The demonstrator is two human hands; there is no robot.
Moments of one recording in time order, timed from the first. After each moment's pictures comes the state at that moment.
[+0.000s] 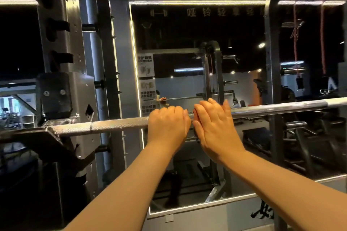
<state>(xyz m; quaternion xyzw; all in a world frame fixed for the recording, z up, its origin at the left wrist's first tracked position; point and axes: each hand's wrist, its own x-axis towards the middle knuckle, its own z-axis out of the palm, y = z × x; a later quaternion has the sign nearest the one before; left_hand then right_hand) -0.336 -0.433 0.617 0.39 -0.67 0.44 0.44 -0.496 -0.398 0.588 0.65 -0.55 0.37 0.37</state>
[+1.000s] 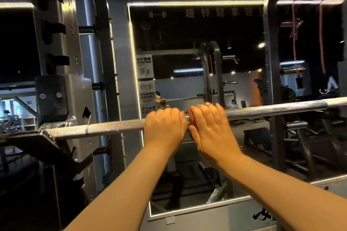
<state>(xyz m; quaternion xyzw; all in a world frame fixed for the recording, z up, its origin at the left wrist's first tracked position) -0.338 -0.440 0.614 0.39 -0.66 0.45 0.45 -0.496 -0.402 0.584 0.65 -0.53 0.37 0.40</state>
